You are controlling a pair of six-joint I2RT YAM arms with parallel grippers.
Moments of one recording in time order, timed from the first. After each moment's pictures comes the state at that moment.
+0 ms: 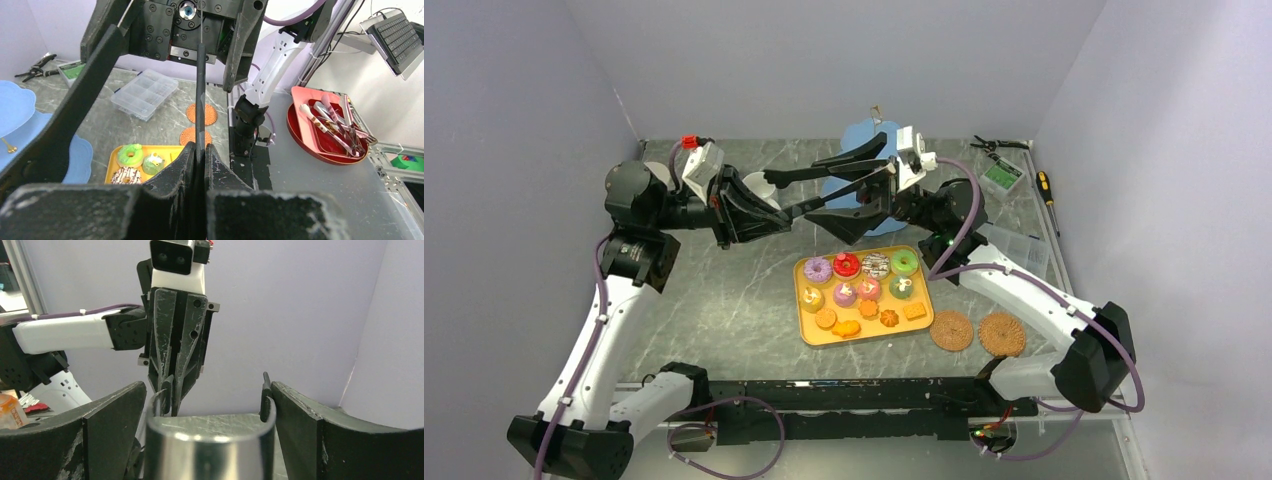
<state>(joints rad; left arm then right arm) -0.22 0.99 1.13 0.10 1.32 -0.40 0.73 1.30 1.07 0.86 -0.70 0.42</state>
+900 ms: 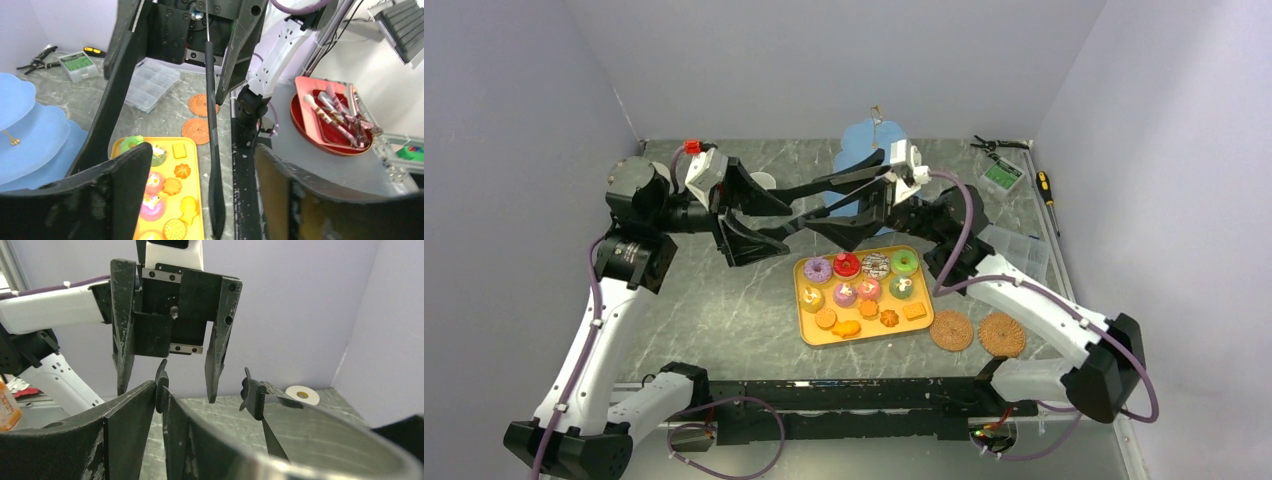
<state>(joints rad) -0.23 0.98 1.17 -0.07 1.31 -0.25 0.76 1.26 1.06 0.72 -0.67 0.31</state>
